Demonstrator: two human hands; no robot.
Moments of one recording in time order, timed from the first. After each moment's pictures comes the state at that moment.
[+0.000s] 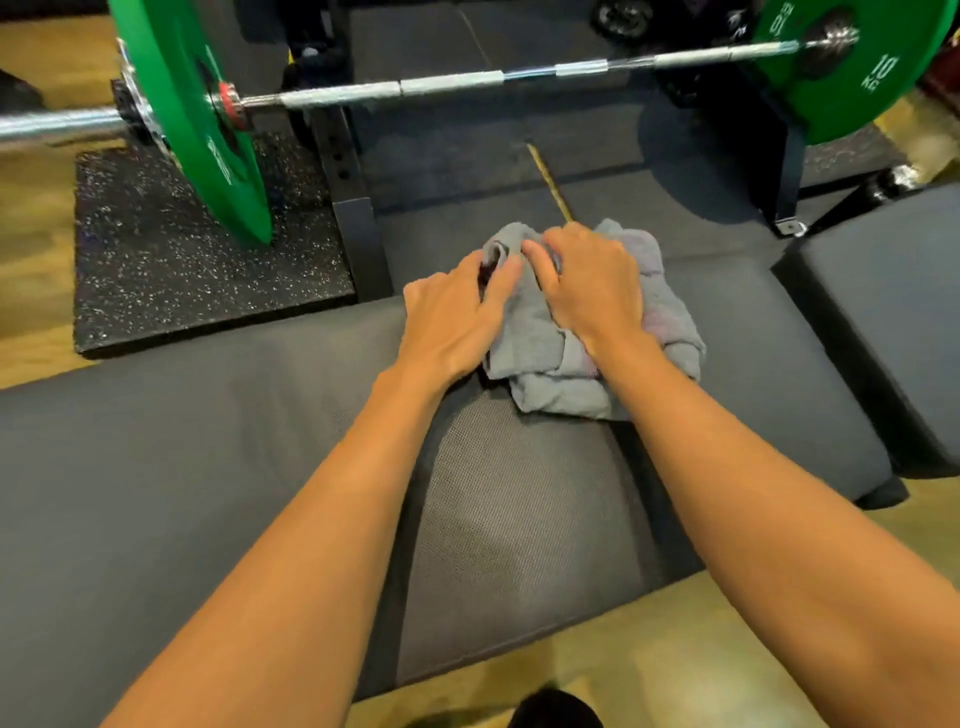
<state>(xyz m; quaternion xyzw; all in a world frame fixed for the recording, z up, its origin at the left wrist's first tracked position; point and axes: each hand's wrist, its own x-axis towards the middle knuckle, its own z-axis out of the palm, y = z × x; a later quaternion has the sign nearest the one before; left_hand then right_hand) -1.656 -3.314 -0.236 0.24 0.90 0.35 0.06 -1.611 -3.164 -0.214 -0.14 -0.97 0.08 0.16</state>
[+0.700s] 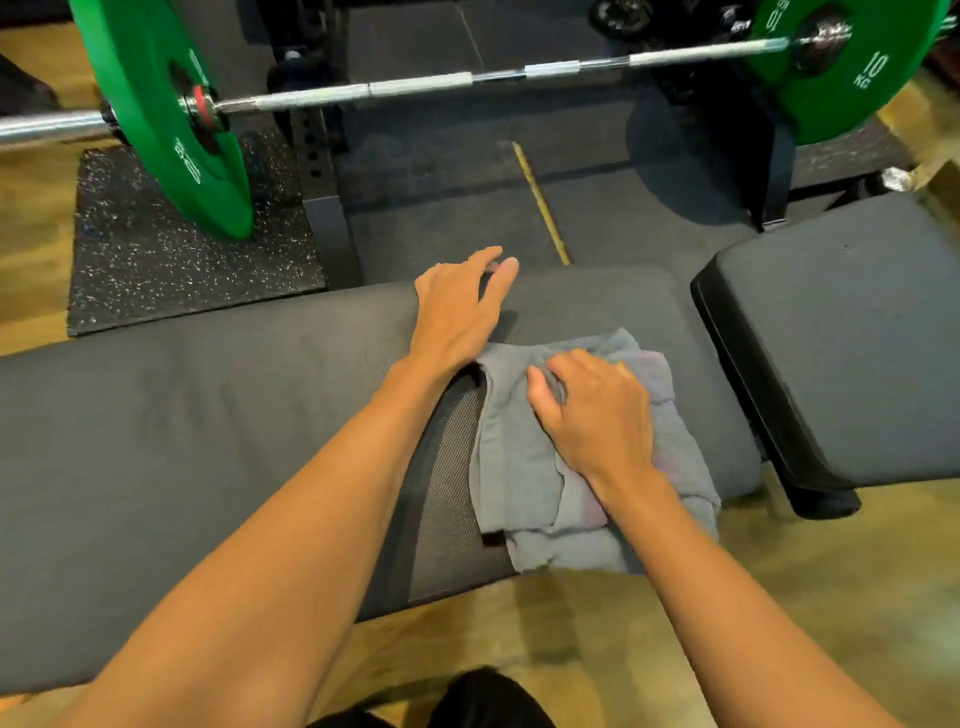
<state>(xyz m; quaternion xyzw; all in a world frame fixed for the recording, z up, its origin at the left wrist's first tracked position) -1.611 -3.211 -0.220 0.22 0.89 0.39 0.07 -1.460 -3.114 -0.201 -0.12 -0.97 0.14 0.17</state>
